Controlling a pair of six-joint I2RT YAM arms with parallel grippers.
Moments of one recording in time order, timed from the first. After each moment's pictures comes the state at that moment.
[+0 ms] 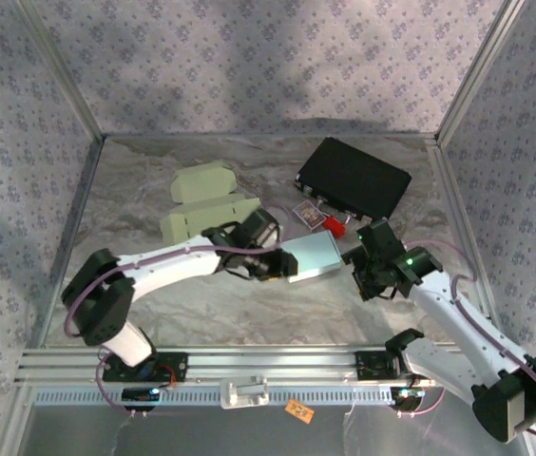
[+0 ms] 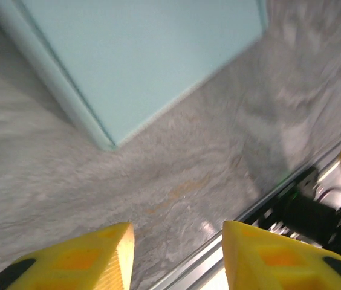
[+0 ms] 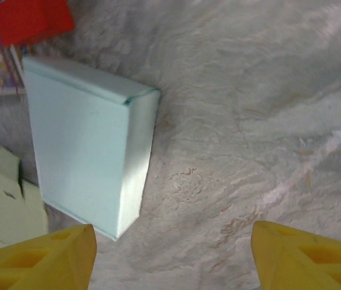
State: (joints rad) left arm -0.88 1.56 1.06 -0.43 0.36 -0.92; right arm 0.47 0.96 0.79 -0.95 -0.03 1.49
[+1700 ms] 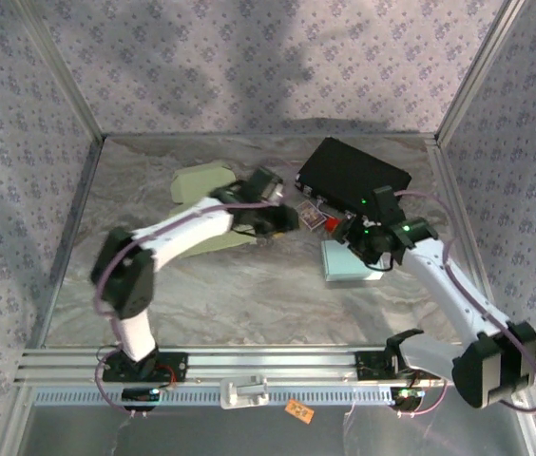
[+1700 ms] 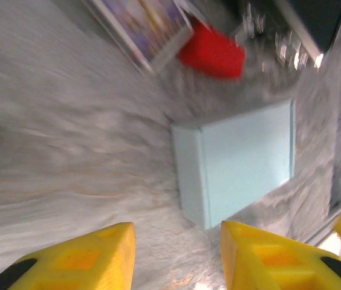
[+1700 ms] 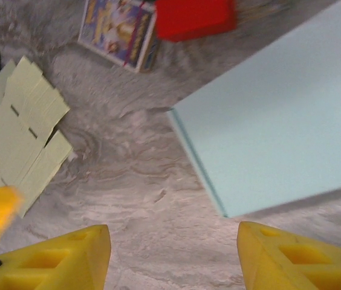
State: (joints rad) left arm -0.72 1.73 1.40 -0.58 0.28 -0.85; right arm 0.37 1.18 0.97 -0.82 -0.16 0.91
